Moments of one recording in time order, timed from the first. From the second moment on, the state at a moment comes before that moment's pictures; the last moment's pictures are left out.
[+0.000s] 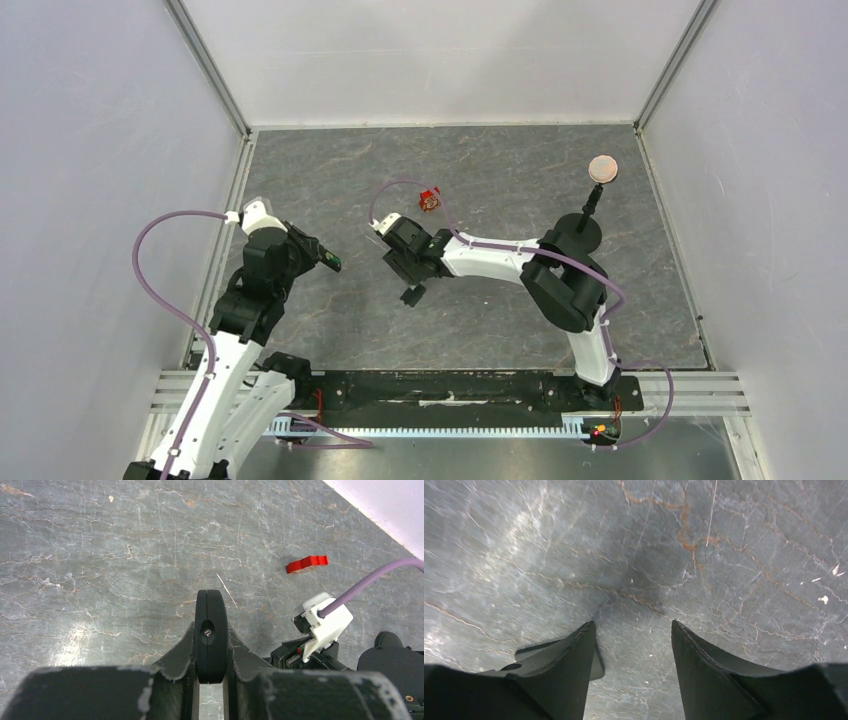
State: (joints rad) left arm -0.25 0.64 0.73 -0.55 -0.27 -0.65; right arm 0.98 2.03 1.41 -0.40 0.27 0.11
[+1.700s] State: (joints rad) left arm -0.24 0.72 0.72 -0.47 -0.31 -0.58; right arm 1.03 1.98 1.35 -0.48 -0.10 -0.44
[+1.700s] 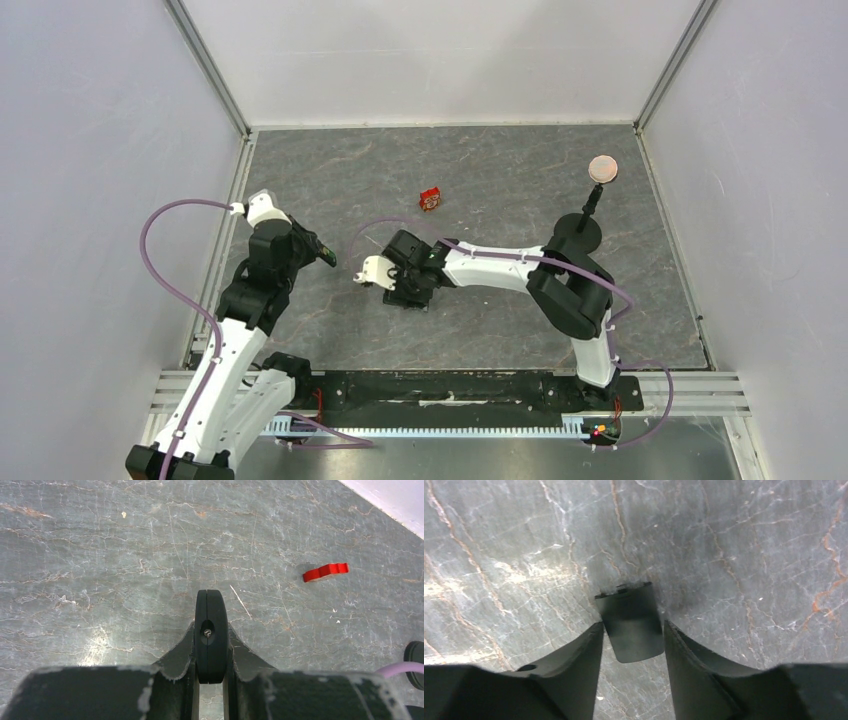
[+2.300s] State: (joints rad) left arm -0.24 0.73 0.72 -0.47 -0.26 -0.57; right arm 1.00 2.02 1.40 -0.54 -0.13 -0.33
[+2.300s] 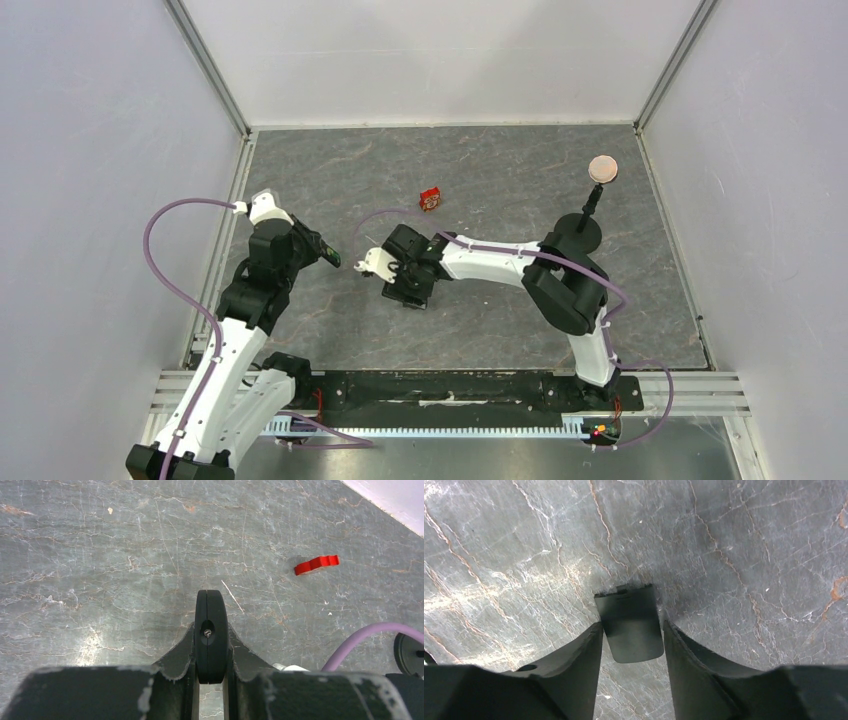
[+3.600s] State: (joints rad) left arm -0.26 0.79 0.22 0.46 0.31 -0.81; right arm 0.99 1.49 0.96 0.00 -0.08 0.17
